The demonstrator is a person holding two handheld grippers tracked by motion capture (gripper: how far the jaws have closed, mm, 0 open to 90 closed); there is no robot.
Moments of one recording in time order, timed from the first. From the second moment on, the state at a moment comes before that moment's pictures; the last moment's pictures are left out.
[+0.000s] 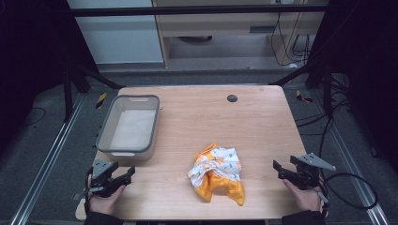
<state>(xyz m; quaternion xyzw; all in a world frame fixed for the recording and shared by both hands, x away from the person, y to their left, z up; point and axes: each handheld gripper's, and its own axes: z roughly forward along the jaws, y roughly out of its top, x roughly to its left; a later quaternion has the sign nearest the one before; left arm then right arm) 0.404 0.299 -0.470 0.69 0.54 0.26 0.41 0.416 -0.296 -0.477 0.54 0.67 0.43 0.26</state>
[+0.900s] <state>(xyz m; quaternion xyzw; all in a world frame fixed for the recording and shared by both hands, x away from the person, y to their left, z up) 0.407 0.229 -0.441 0.75 0.44 0.22 0.45 0.424 -0.253 -0.440 0.45 0.72 0.47 0.23</state>
